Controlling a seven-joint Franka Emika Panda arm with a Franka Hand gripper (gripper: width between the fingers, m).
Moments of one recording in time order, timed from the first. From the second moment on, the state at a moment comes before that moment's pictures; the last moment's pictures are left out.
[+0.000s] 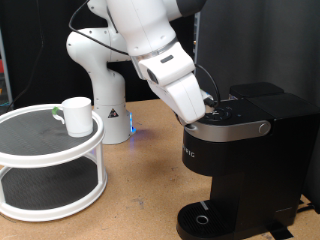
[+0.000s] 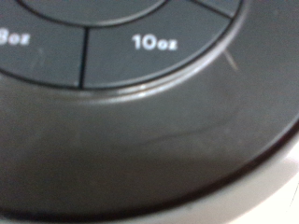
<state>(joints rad) 0.02 -0.07 -0.05 -2.23 0.48 2.16 -1.10</state>
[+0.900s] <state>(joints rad) 0.01 -0.13 -0.11 -2.11 0.53 1.95 -1.11</state>
